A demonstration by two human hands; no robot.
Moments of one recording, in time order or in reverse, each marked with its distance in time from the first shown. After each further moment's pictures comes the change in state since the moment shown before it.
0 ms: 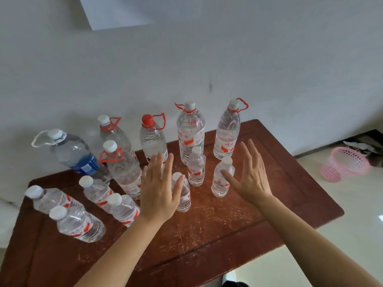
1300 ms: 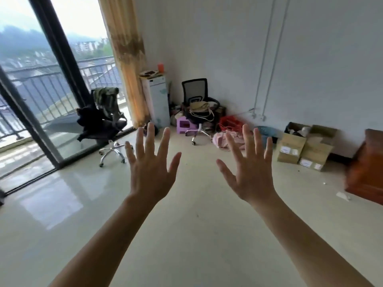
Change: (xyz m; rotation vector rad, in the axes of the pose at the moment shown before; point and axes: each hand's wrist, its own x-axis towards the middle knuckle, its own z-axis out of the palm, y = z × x) left_hand -0.608 0.796 -0.235 -0.962 -0.301 1.749; right_hand -0.960 -0.207 -0.564 -1.514 0.777 1.561
